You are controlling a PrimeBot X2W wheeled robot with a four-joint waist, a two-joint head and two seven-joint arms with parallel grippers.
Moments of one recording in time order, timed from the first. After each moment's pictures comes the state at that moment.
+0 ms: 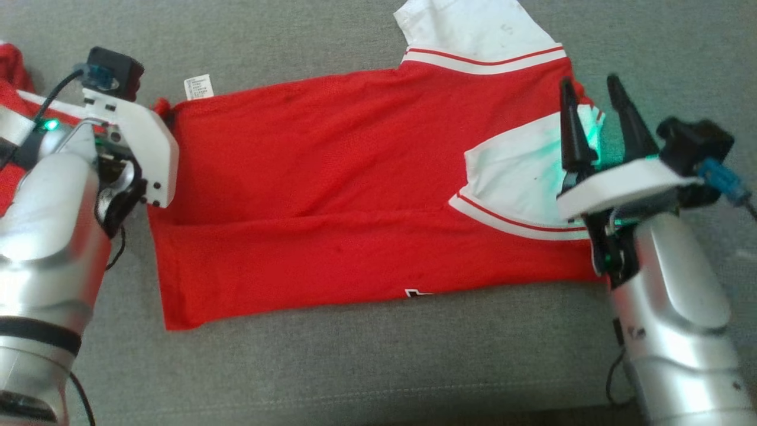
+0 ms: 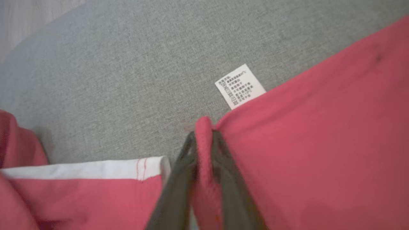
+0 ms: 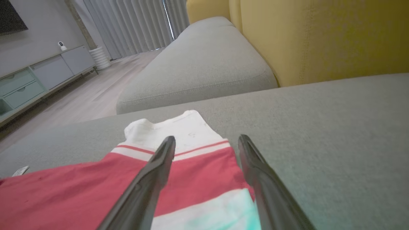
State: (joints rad) left arm -0.85 0.37 -0.53 0.80 -0.36 -0.13 0.31; right arm -0.51 -0.05 0.07 0.45 0.25 0.12 -0.12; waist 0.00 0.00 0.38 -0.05
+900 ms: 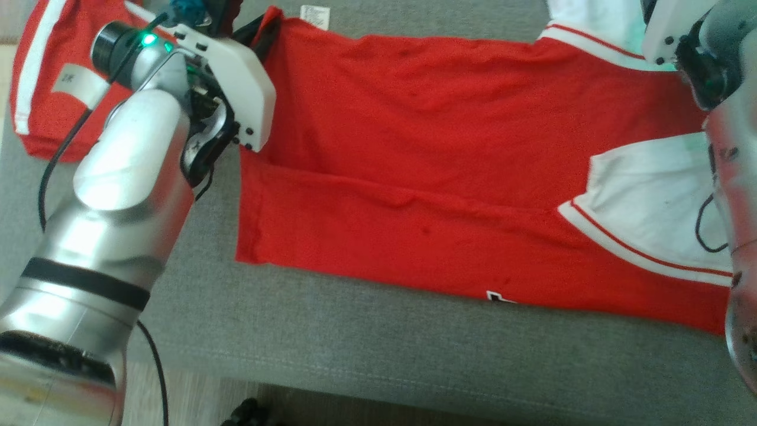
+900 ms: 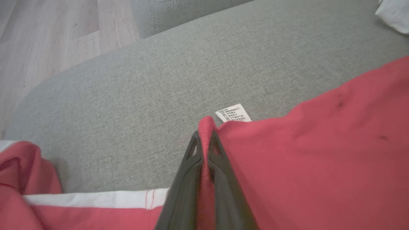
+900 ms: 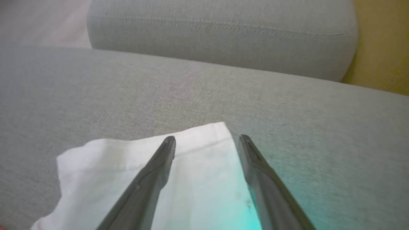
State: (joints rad) left arm -1.00 0.23 -0.65 0.73 -0.40 -0.13 0.14; right arm -1.10 -0.22 0.08 0.93 0.12 0.12 0.31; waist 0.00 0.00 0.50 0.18
